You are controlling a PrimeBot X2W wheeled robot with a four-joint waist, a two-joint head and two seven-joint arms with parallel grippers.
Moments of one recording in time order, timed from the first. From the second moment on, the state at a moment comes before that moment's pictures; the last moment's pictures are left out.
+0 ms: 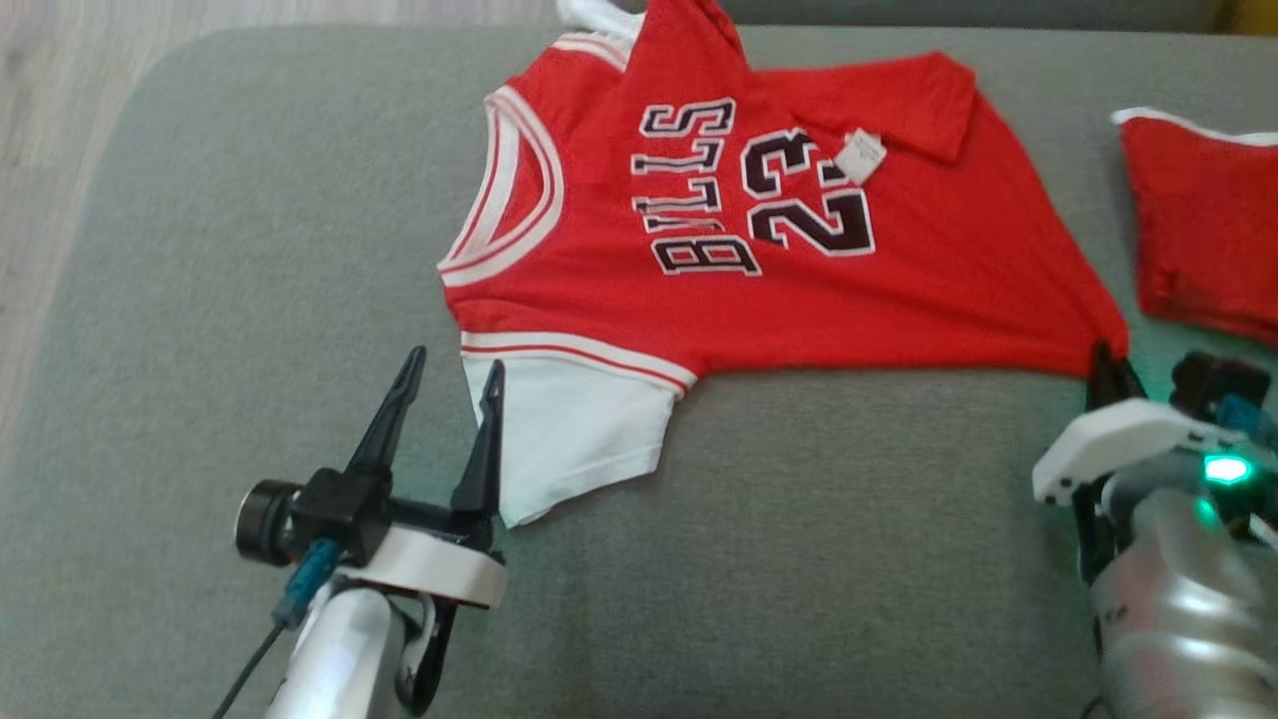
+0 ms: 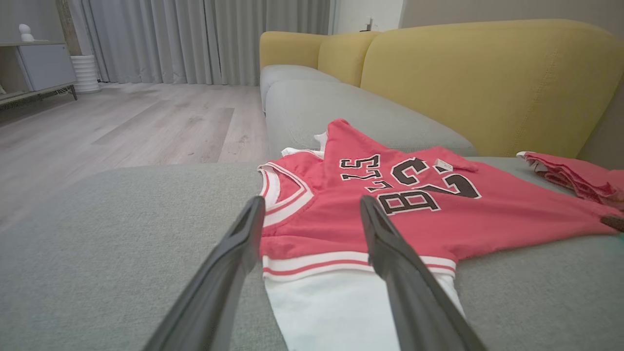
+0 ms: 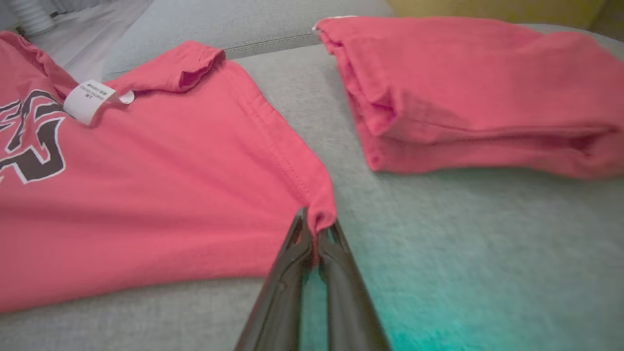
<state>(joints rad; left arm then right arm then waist) -0.23 0.05 -0.24 0.35 -0.15 -0.08 -0.25 -0.59 -0.05 -0.51 1.05 -0.25 0.13 -0.24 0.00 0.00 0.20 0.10</state>
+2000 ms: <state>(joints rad) -0.27 0.06 -0.38 0.60 -0.28 -0.12 0.01 -0.11 -0.05 -0.08 0.35 0.15 0.13 -0.25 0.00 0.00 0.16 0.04</state>
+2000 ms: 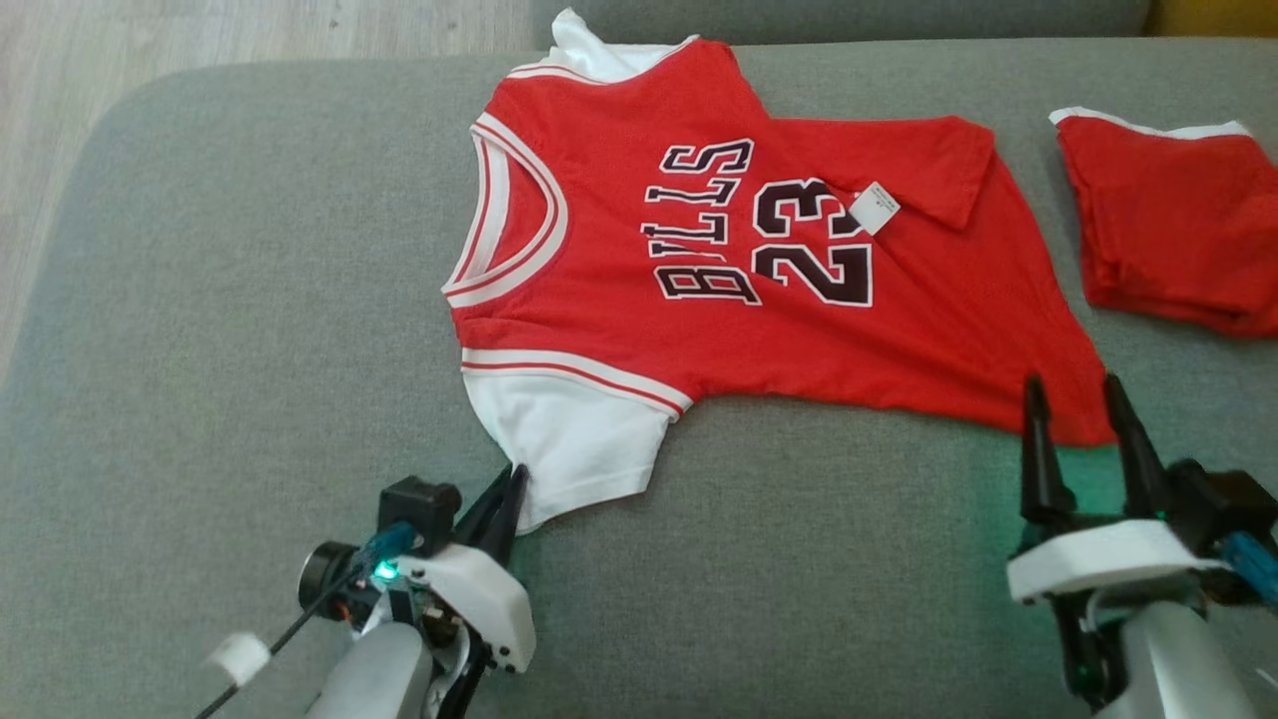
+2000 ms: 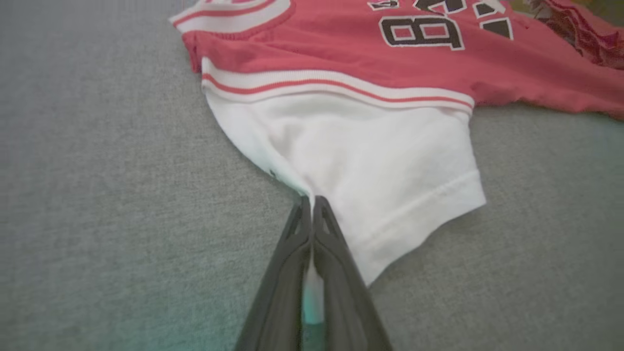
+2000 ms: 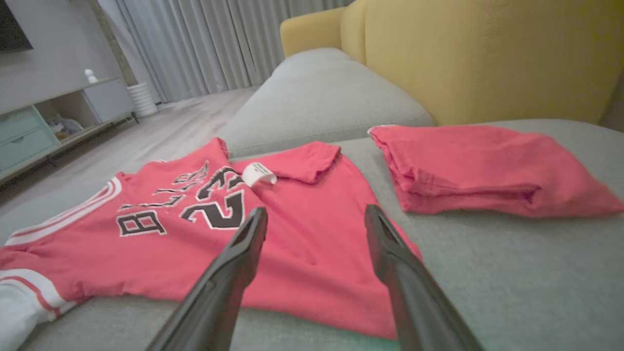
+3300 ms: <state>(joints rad) -0.23 0.09 -0.32 0.37 -0.26 -0.09 -0.25 -0.30 -0.05 -0.16 0.80 0.11 0.13 -0.21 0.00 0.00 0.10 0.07</state>
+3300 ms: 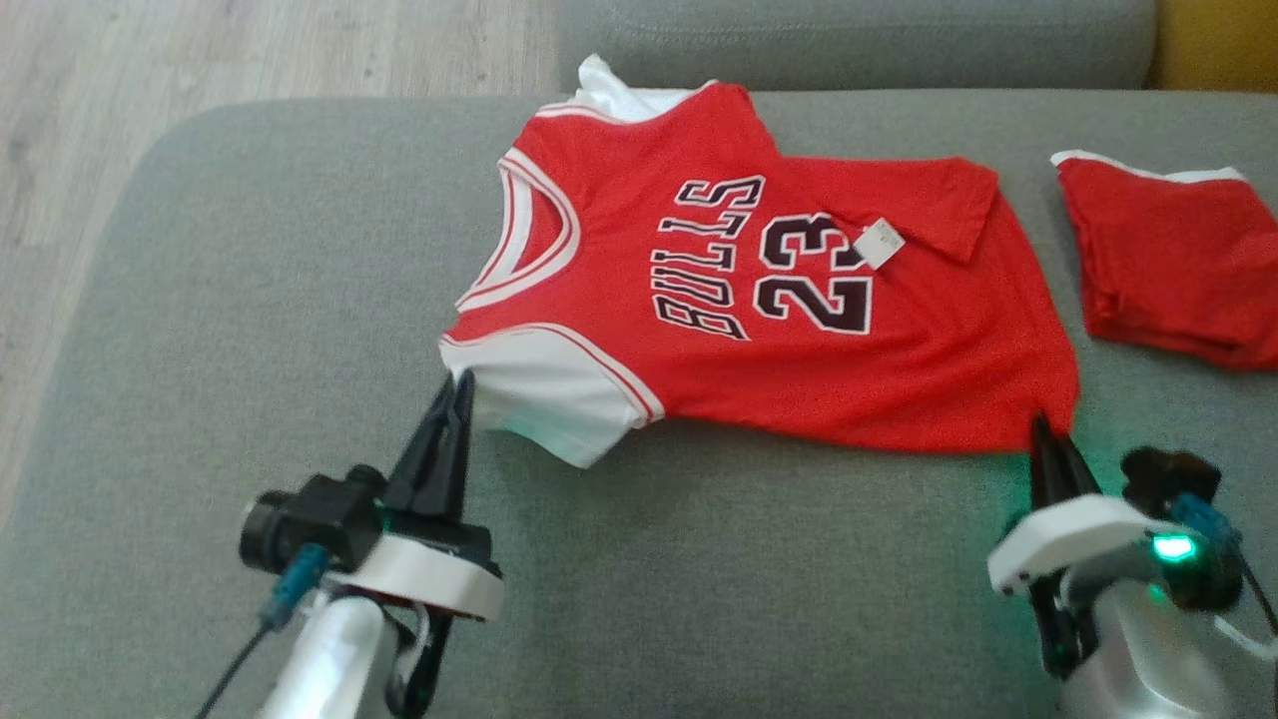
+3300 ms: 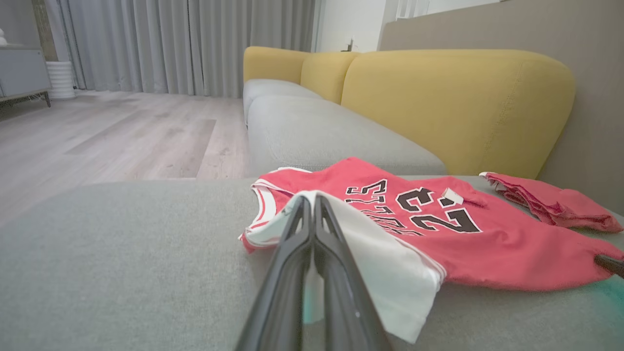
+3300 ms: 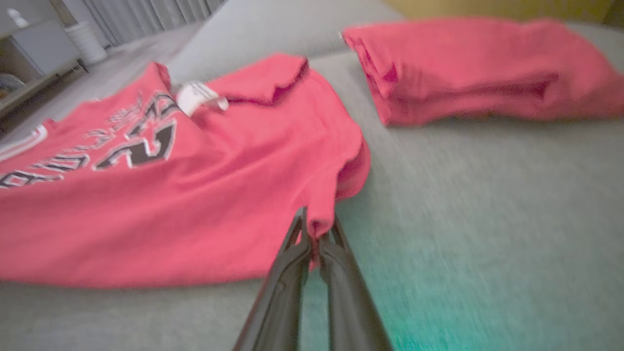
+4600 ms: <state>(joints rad) -0.95 0.33 -0.05 0.21 -0.53 -0.09 0.12 -0.85 -0.26 0.15 0.09 0.23 0.13 0.10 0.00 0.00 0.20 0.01</state>
